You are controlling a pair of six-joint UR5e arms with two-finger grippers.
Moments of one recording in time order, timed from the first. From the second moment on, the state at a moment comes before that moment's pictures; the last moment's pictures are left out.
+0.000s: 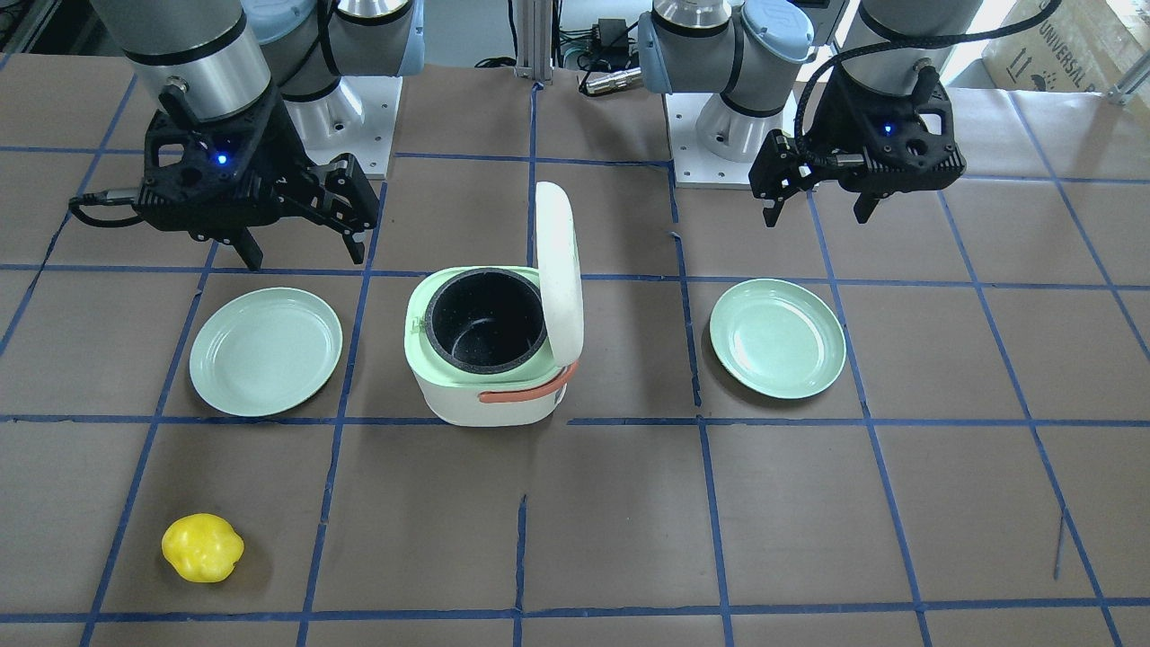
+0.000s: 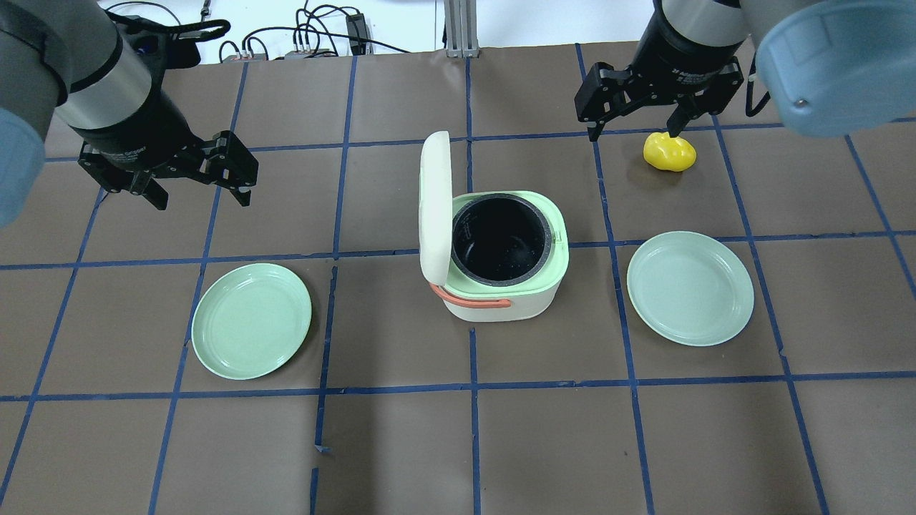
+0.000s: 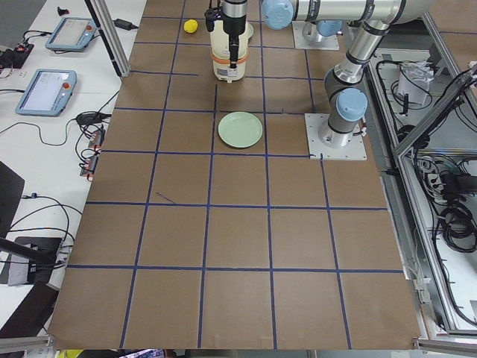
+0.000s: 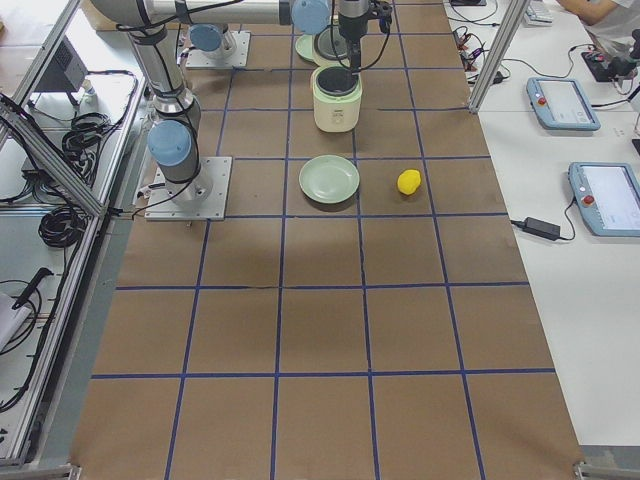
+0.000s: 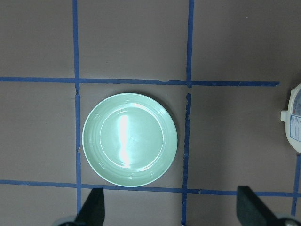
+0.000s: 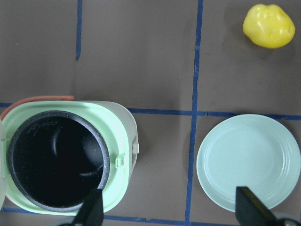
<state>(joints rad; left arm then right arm) -1.51 -1.48 -1.67 -1.53 1.62 0.03 1.62 -1.53 1.59 -1.67 -1.51 0.00</state>
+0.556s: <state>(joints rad) -1.51 -1.48 -1.67 -1.53 1.62 0.03 1.61 -1.54 1.57 -1.56 -1.58 0.01</state>
